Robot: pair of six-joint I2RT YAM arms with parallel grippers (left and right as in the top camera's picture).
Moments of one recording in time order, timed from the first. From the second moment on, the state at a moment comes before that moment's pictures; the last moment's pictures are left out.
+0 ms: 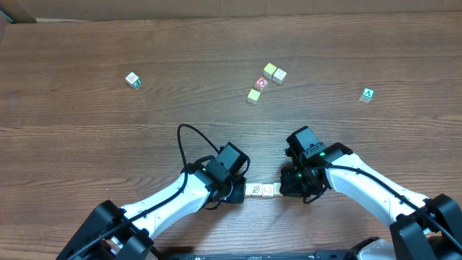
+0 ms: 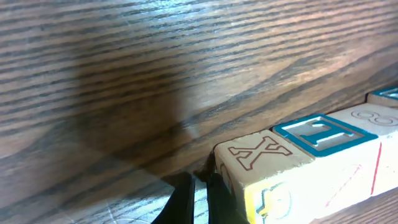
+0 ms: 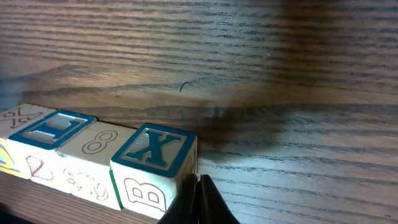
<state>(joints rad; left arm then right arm) -0.73 1.53 0.68 -0.45 0.16 -0.56 0.51 1.52 0.74 -0.72 -0.30 0.49</state>
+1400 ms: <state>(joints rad) -0.73 1.53 0.69 -0.46 0.02 -0.41 0.59 1.52 0.74 -0.73 -0.35 0.64</state>
